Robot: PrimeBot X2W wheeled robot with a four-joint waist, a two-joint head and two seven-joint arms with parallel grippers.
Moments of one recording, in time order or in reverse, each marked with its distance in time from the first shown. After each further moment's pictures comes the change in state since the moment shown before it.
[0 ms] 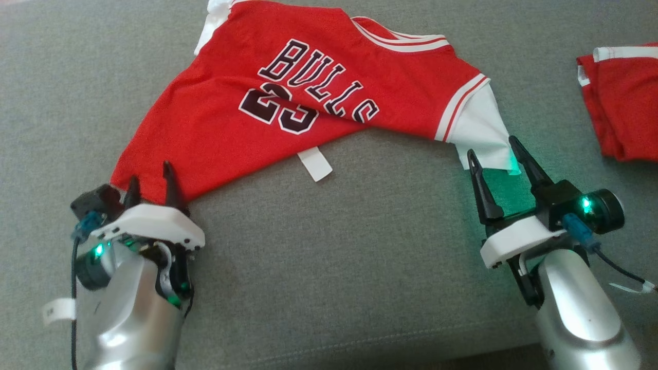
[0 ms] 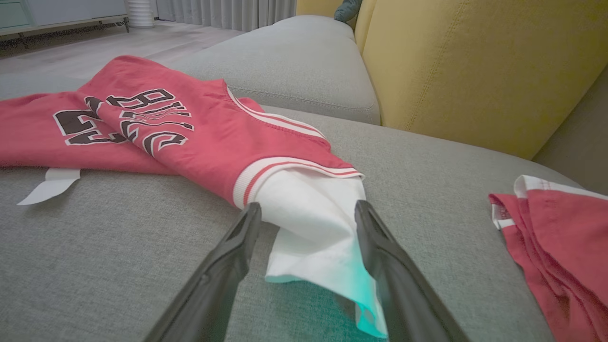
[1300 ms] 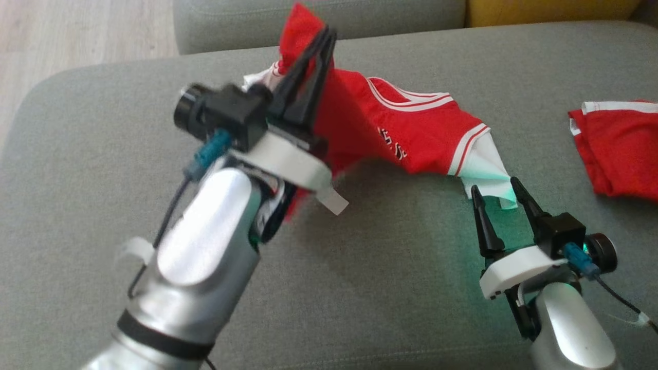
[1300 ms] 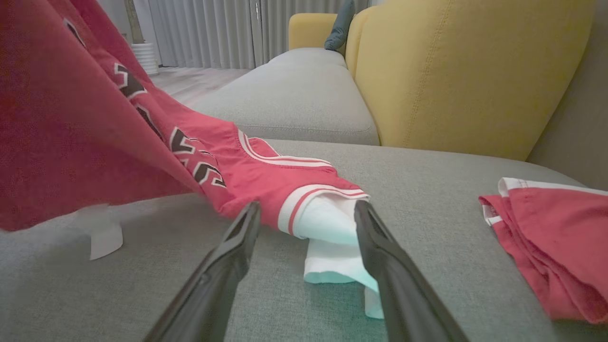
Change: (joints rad) left arm -0.194 -0.003 -0.454 -0.476 0.166 -0.113 0.010; right arm 0.084 0.041 -0.052 0.052 0.053 0.000 0.000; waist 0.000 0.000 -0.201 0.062
